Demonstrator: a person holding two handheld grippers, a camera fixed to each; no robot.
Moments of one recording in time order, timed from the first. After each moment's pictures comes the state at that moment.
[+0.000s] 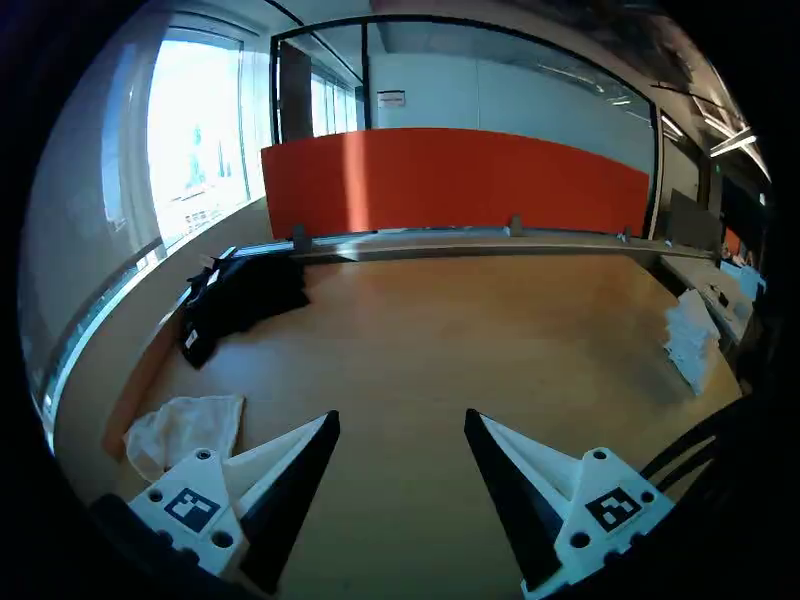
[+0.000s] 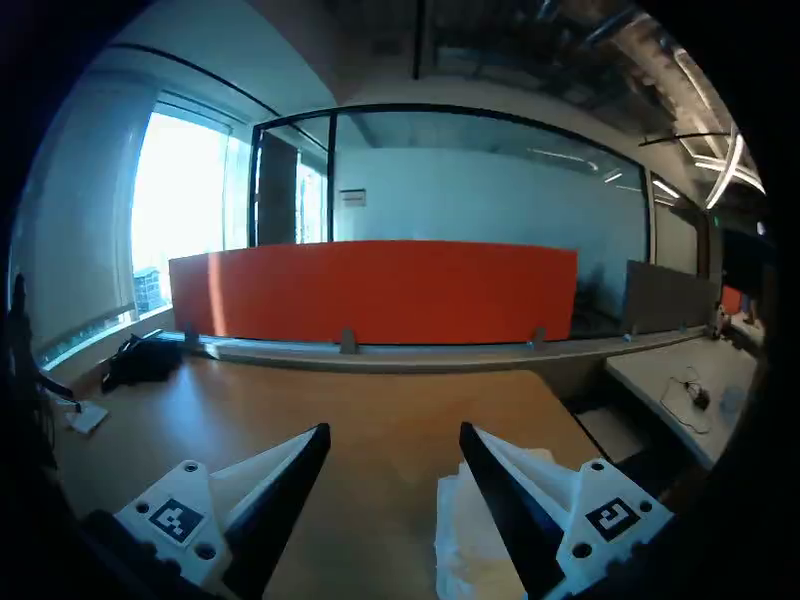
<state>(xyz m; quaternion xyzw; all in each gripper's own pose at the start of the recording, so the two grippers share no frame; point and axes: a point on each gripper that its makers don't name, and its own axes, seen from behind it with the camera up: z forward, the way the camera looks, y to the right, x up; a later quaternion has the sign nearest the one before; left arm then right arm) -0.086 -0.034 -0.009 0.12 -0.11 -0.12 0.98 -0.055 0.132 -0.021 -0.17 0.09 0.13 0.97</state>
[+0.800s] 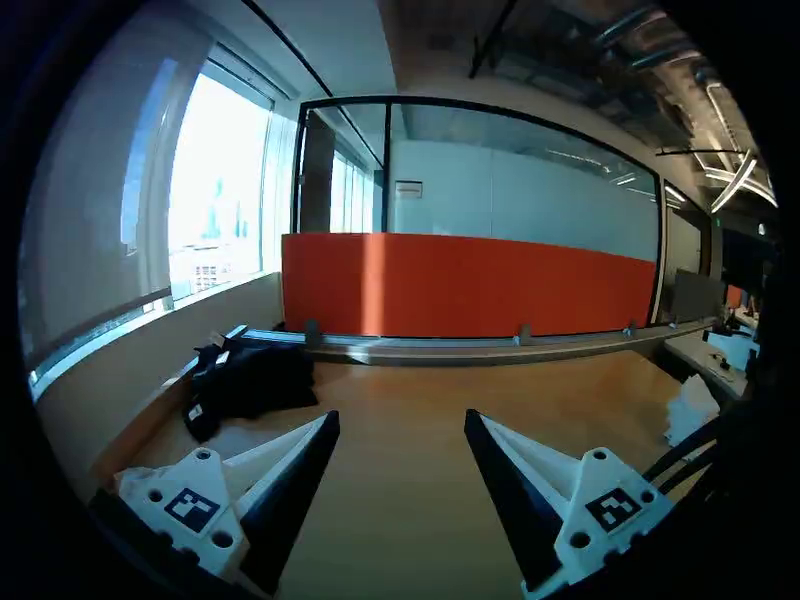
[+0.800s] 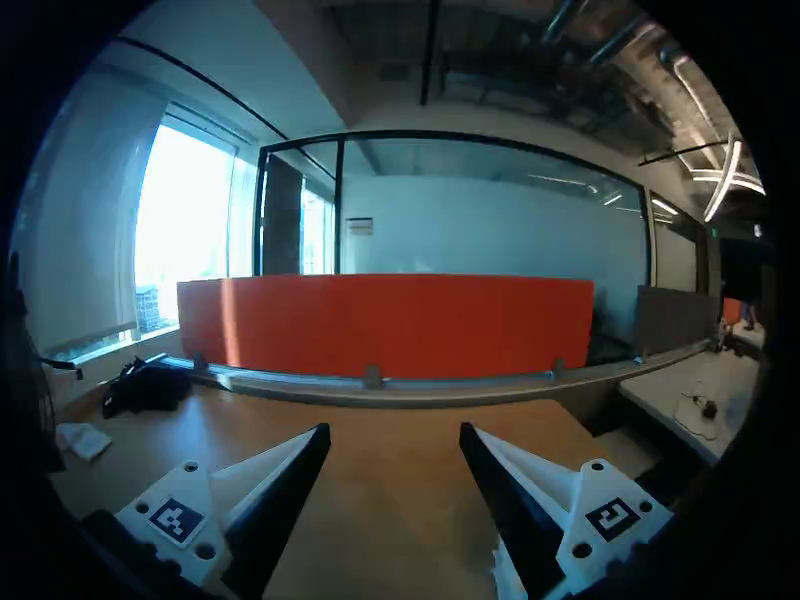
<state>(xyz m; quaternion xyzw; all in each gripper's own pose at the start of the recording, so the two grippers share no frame) 0.006 -0.081 0.008 0.15 0.06 -0.14 0.98 0.001 0.073 0.020 -0.18 0.14 0.12 0.97</state>
